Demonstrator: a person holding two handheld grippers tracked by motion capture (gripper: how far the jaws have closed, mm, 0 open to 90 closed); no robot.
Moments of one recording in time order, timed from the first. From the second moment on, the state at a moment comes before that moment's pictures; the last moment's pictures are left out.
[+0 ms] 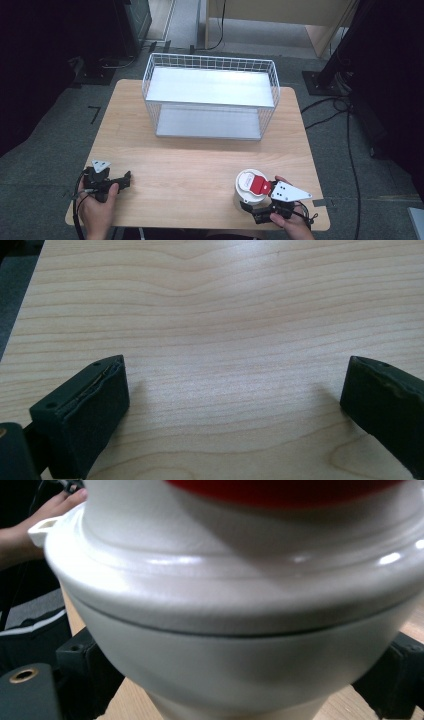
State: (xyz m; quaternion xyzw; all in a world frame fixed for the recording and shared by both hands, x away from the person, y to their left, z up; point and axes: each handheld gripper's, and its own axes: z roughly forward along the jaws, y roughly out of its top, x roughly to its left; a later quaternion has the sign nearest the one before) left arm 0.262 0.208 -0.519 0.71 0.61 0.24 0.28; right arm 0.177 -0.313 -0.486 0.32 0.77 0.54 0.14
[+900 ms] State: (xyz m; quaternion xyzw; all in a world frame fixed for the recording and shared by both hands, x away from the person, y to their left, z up) left arm 0.262 0.208 -0.519 0.71 0.61 0.24 0.28; right arm 0.199 -0.300 -0.455 0.36 0.72 0.56 0.19
